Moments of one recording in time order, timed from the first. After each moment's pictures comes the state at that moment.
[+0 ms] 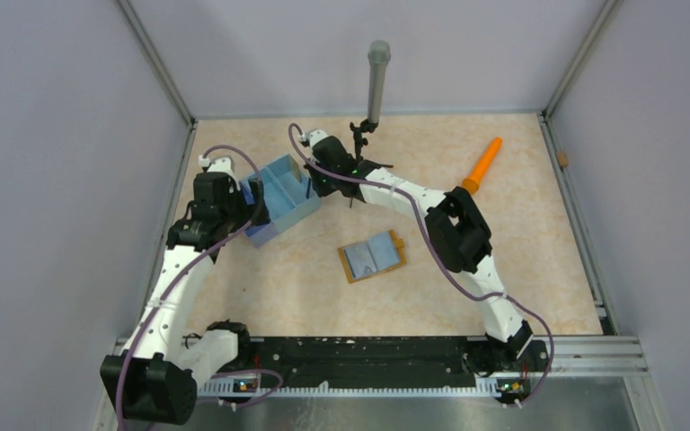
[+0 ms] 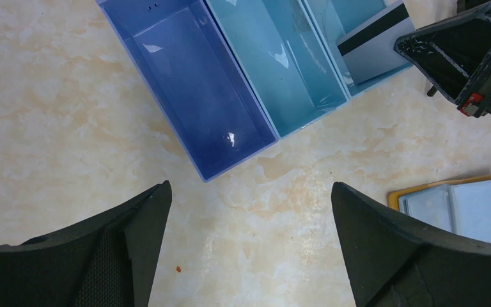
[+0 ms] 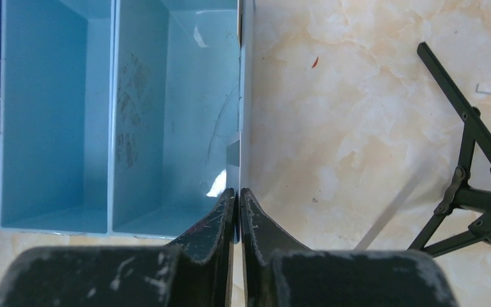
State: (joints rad) left arm -0.09 1.00 0.91 -0.61 -0.06 -0.29; right arm 0.82 2.28 1.93 -0.29 0.03 0.19
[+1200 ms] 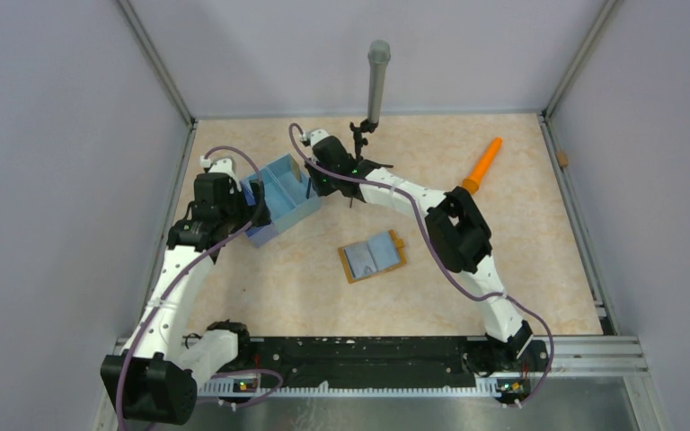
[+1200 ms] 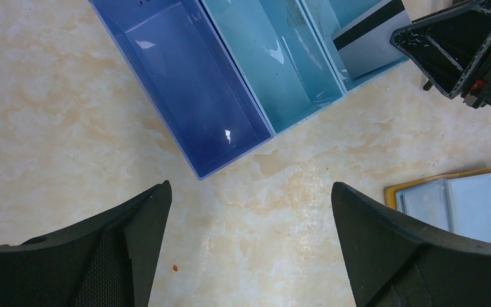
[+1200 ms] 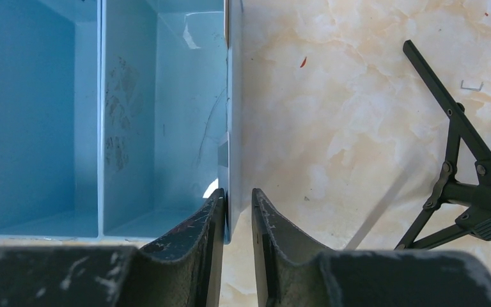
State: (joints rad) left arm -0.09 1.00 0.91 -0.61 -0.04 -0.29; right arm 0.82 2.28 1.93 -0.29 0.07 0.19
